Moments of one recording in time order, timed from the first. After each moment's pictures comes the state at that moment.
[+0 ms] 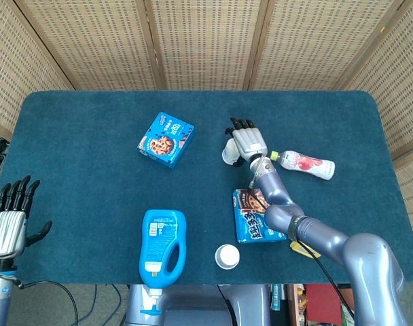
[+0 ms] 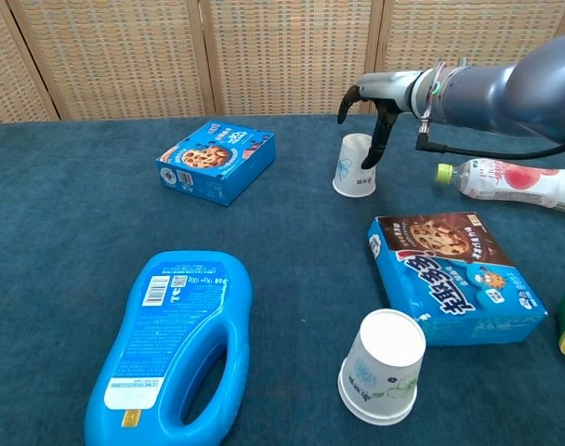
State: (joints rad) left arm -0.11 -1.31 -0.09 -1.52 1.49 1.54 0.15; right arm 1.15 -1.70 0.31 -0.89 -0.66 0.59 -0.39
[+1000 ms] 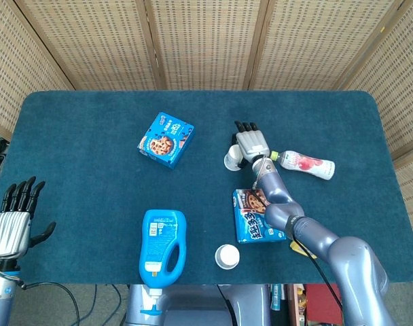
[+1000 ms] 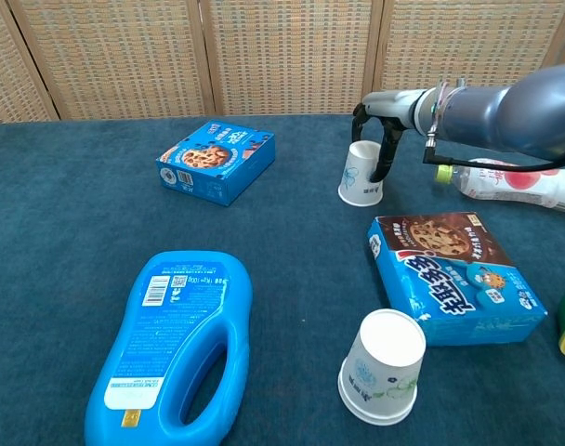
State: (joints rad) left arm -0.12 -1.31 -0.08 -1.52 1.50 1.53 0.14; right arm 1.15 -1.79 0.29 -0.71 -0.74 0.52 -0.32
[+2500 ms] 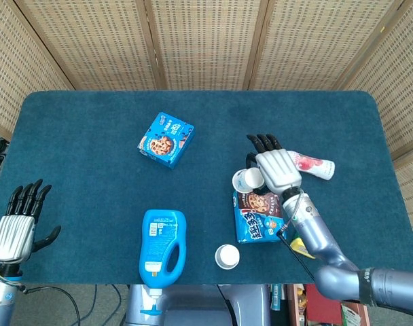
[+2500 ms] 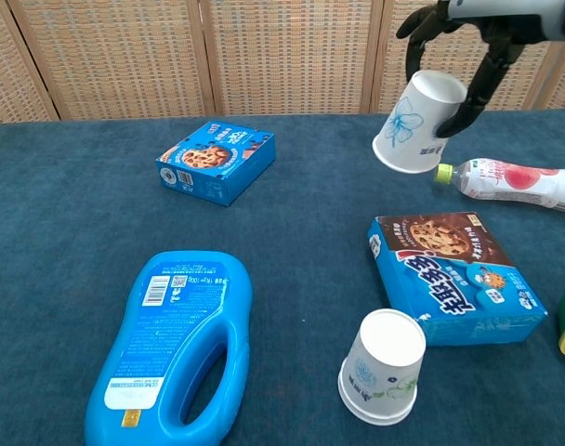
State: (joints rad) left arm -0.11 -1.29 -0.05 -1.57 1.55 1.55 0.14; right arm 0.89 -1.15 0.23 -1.96 -0.76 1.10 -0.54
